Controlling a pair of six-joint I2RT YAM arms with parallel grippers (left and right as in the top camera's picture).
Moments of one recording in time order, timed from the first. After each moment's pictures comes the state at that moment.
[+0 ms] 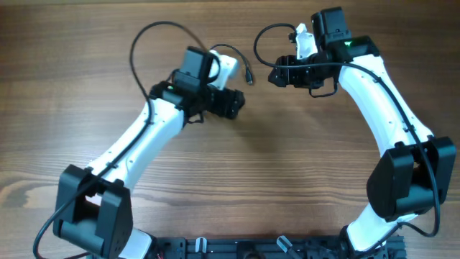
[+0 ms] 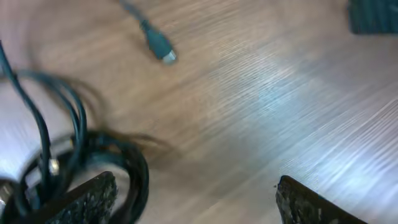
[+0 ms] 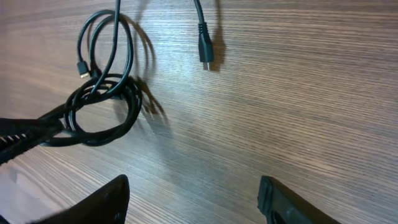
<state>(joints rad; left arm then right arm) -0.43 1.67 1.21 -0.50 0.27 0.02 0.21 1.85 1.57 -0.91 -0.41 0.18</state>
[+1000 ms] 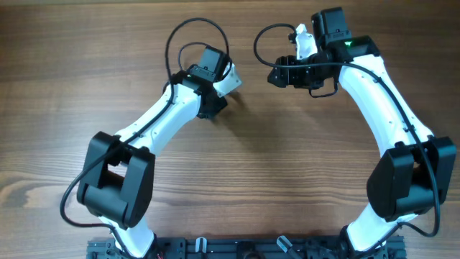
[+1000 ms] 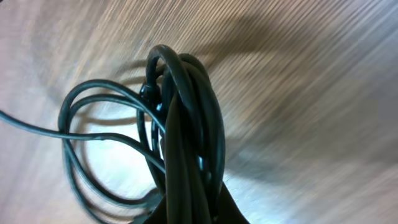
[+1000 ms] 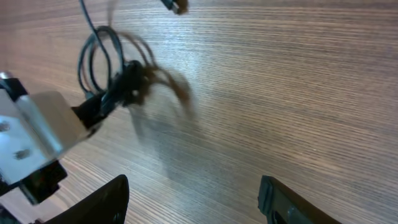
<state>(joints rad) -0.44 1.87 1.33 -0.65 -0.10 0.48 0.21 1.85 1.57 -0.91 -0.44 0.18</state>
